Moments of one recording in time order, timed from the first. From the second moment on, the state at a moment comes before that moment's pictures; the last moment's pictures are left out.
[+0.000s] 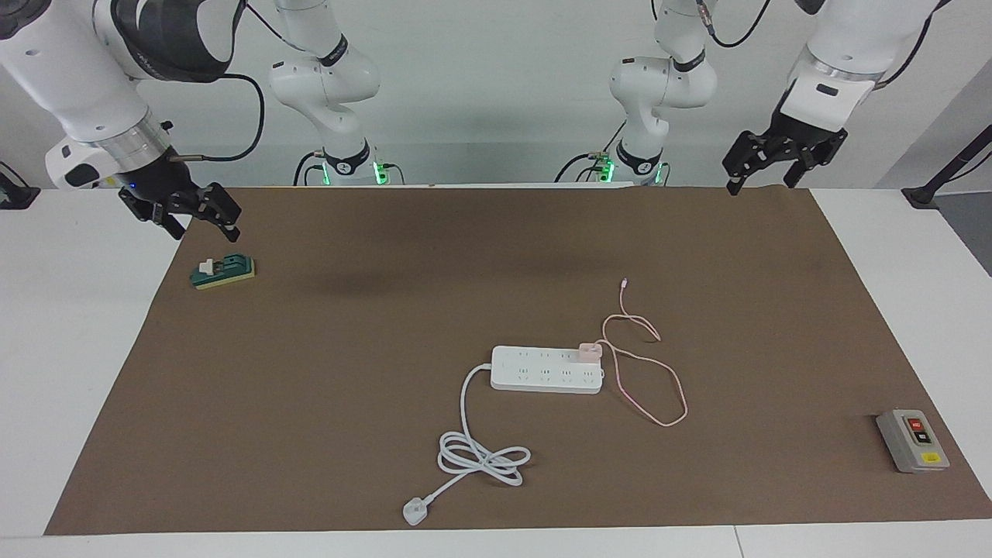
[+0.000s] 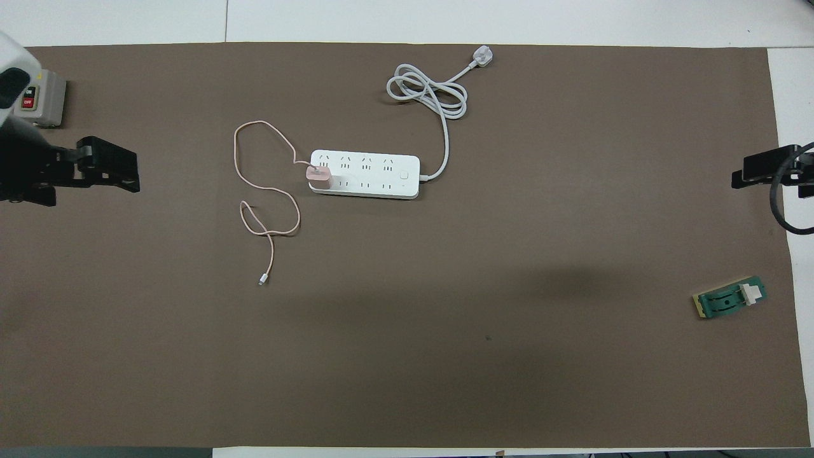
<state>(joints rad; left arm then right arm) -0.19 0.03 0.08 -1.40 0.01 1.41 -0.14 0.15 0.01 -0.30 -1.65 0.08 1.66 -0.01</state>
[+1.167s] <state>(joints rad) -0.09 0.02 0.08 -1.40 0.00 1.40 0.00 0.17 0.01 -0.29 -1.65 0.08 1.60 -0.08</state>
